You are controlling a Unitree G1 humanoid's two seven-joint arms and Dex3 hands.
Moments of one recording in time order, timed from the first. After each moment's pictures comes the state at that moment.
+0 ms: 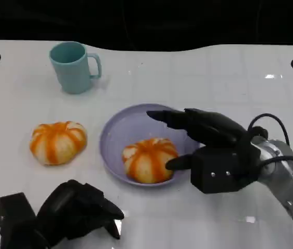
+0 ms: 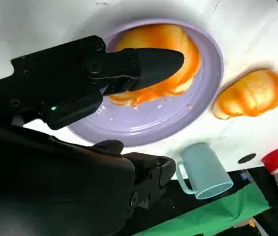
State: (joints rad) left arm -0.22 0.05 0.08 0.86 -0.20 -0.59 -0.77; right arm -0.62 -0.18 0.41 0.67 -0.51 -0.42 0.20
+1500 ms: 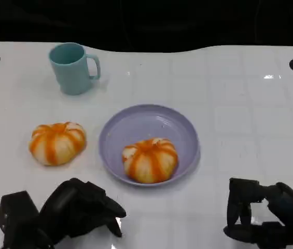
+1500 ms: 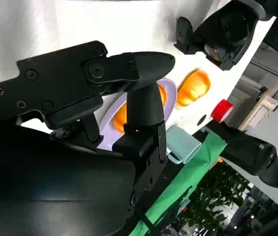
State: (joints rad) left arm -0.24 0.04 0.08 0.89 -0.19 -0.61 -0.76; right arm 0.04 -0.32 0.16 0.25 -0.12 -0.74 0.29
